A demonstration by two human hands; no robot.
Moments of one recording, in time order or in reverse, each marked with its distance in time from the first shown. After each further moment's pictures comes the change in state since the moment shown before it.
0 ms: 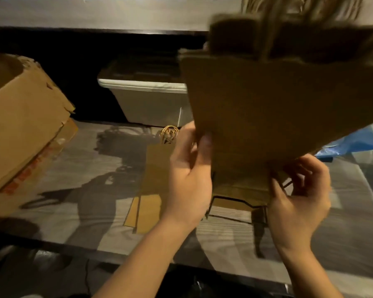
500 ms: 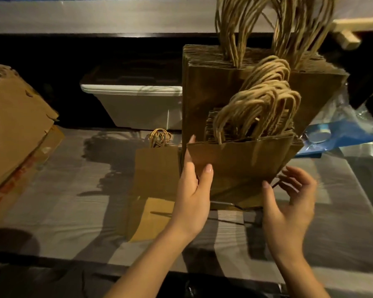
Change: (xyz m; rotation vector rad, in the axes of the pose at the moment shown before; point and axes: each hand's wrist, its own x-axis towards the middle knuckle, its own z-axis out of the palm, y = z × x) left_hand -0.012 -0.047 0.004 0.221 -0.152 -0.314; right_hand -0.011 0.030 -0.016 -0.165 -0.012 0.160
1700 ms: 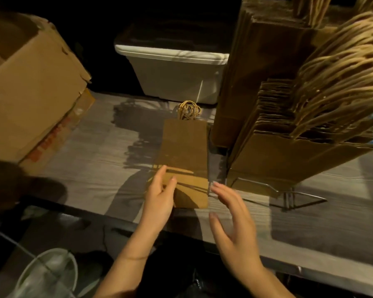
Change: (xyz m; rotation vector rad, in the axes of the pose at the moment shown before) left_hand -0.033 -0.072 -0.098 0.172 0.327 -0.510; right_hand -0.099 -0.030 0.040 0.090 -0.773 0.086
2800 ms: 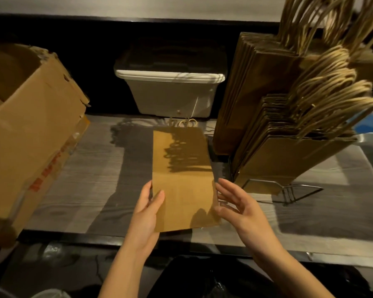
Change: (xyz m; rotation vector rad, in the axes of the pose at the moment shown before) left_hand -0.003 0.000 -0.070 -0.524 -0.236 -0.095; right_hand 0.021 -0.042 0.012 0.367 -0.018 0.487
